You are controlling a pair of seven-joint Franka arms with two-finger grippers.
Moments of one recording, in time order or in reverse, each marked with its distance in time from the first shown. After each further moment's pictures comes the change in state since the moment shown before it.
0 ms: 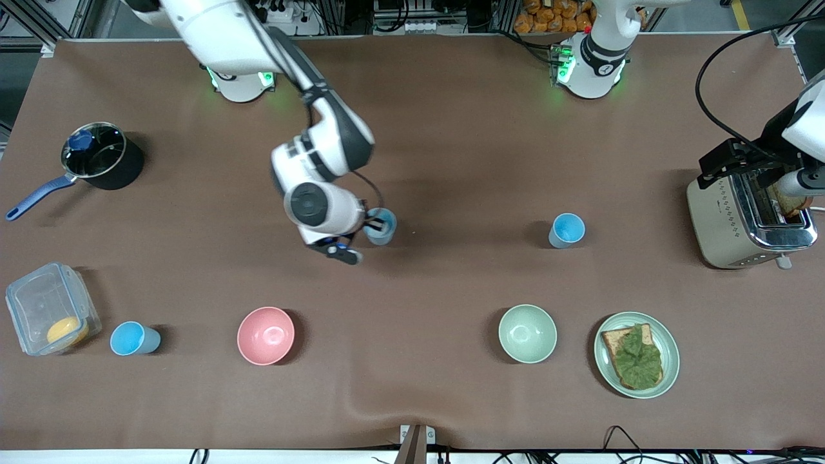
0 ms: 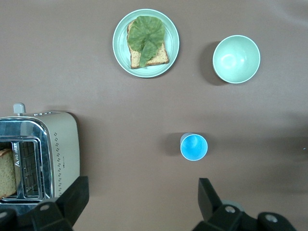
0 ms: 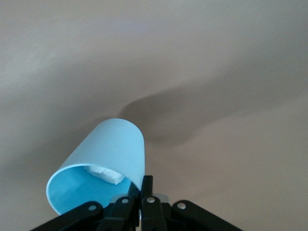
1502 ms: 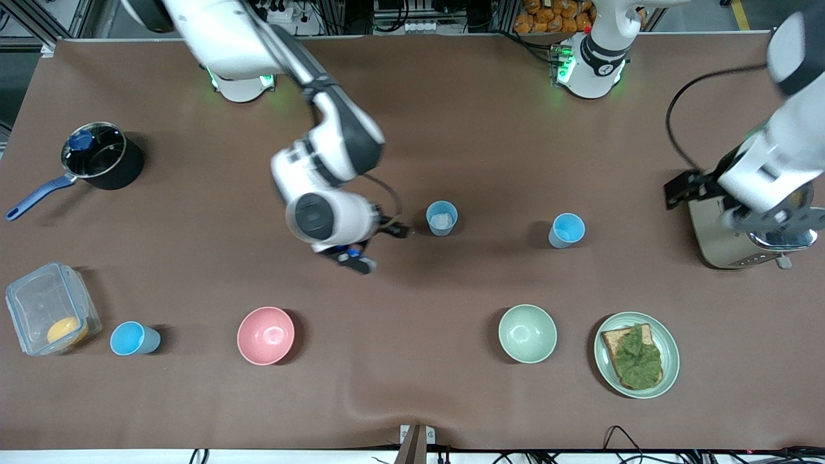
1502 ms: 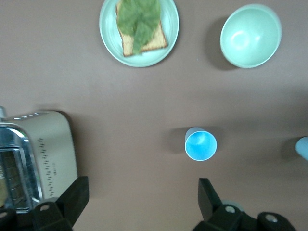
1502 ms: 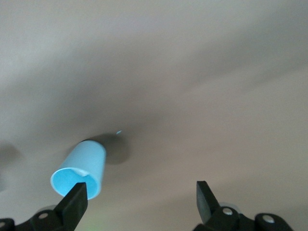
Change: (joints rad) left arm -0.005 0.120 -0.041 -0.063 0.041 0.062 0.005; right arm -0.081 0.024 -0.042 0.268 0.055 -0.316 -0.069
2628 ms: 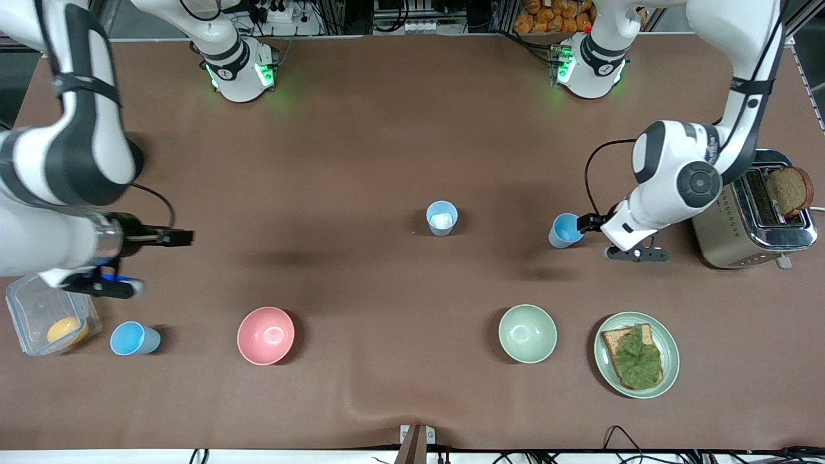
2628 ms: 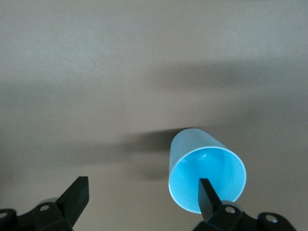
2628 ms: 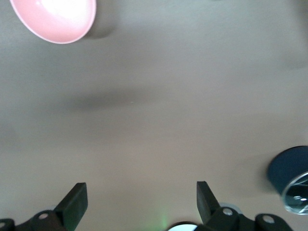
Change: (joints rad) left arm -0.026 0.121 -0.032 -0.527 -0.077 0.596 -0.002; right arm -0.482 -0.207 -0.012 -0.016 -0.288 -0.301 -0.708
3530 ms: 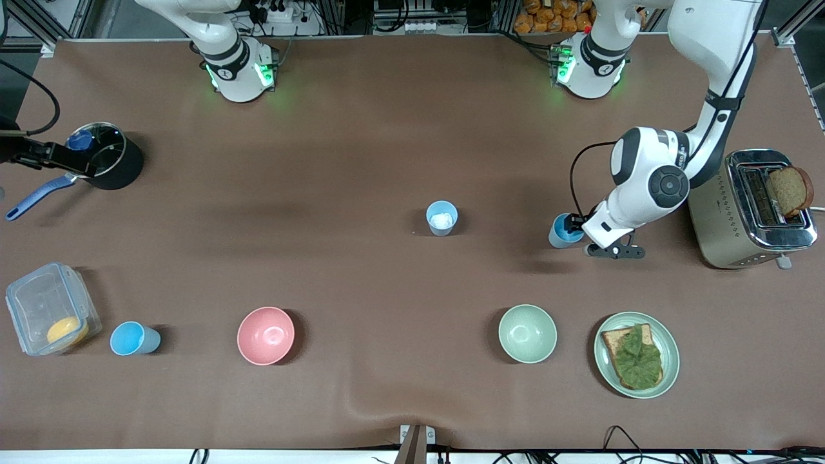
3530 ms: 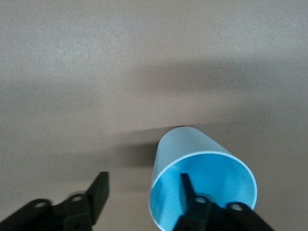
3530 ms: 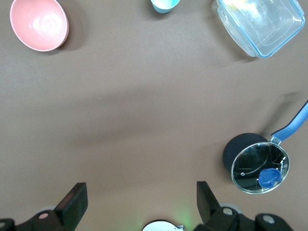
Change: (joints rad) left arm -0.026 0.047 -0.001 -0.066 -0.022 0.117 -0.003; right arm -0.126 -0.423 0.014 -0.282 -0.078 0.061 -0.074
